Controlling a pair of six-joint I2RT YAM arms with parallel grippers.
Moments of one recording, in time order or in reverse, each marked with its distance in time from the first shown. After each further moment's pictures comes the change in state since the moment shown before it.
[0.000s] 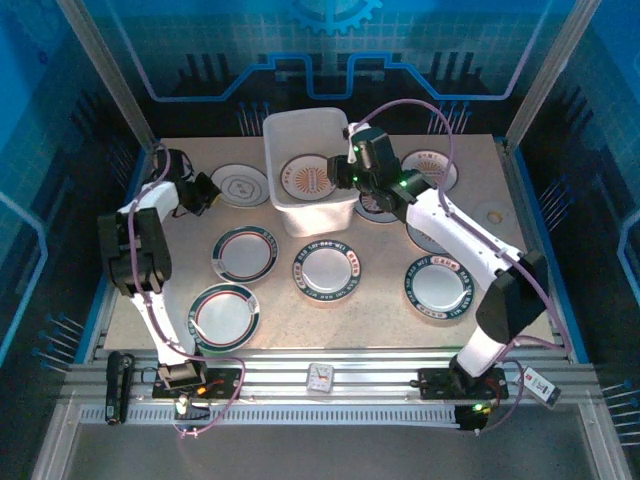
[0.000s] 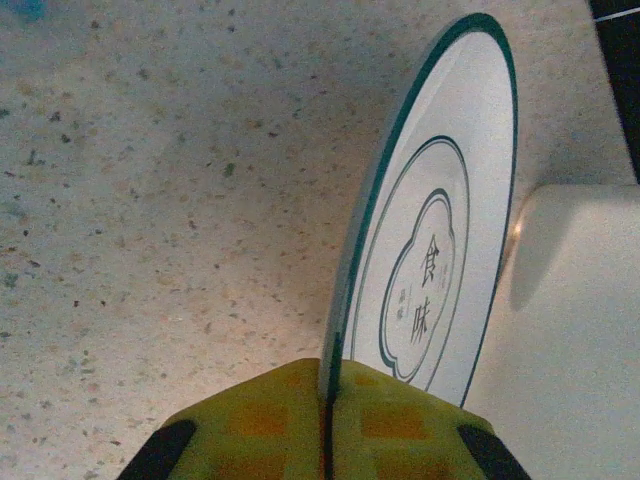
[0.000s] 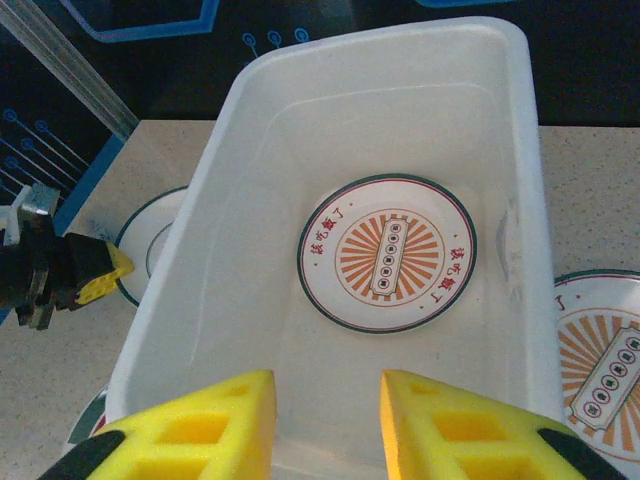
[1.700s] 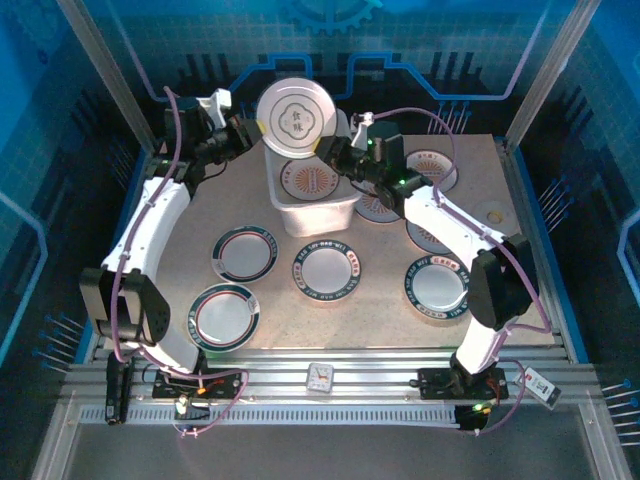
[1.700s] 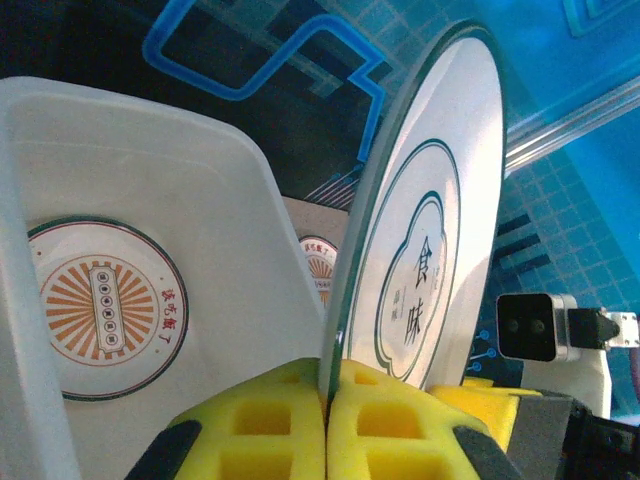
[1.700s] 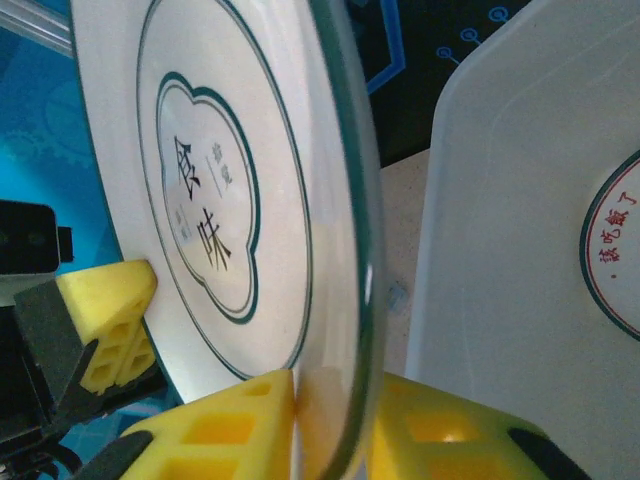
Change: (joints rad) left arm -0.290 -0.384 0.138 0.112 0.181 0.053; right arm -0.102 0.106 -0.078 0.499 -0.463 0.587
